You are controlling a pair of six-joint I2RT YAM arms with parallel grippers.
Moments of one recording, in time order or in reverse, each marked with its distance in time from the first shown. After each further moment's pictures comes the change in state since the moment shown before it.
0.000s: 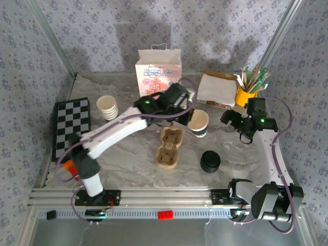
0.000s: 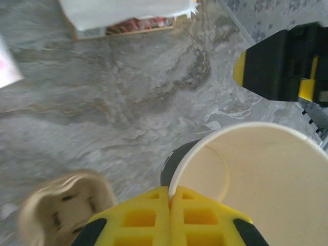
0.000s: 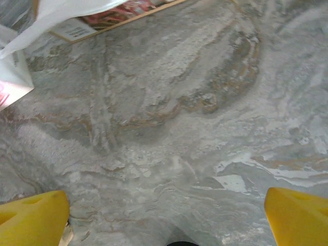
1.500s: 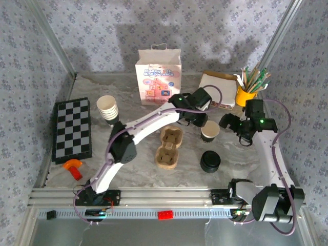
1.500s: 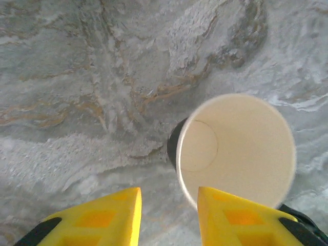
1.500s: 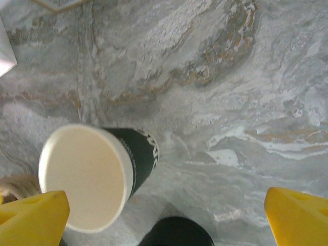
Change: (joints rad) left arm 0.008 0.378 0.311 -0.143 -0.020 0.079; right arm 0.069 -0.025 0.020 -0.119 0.026 -0.011
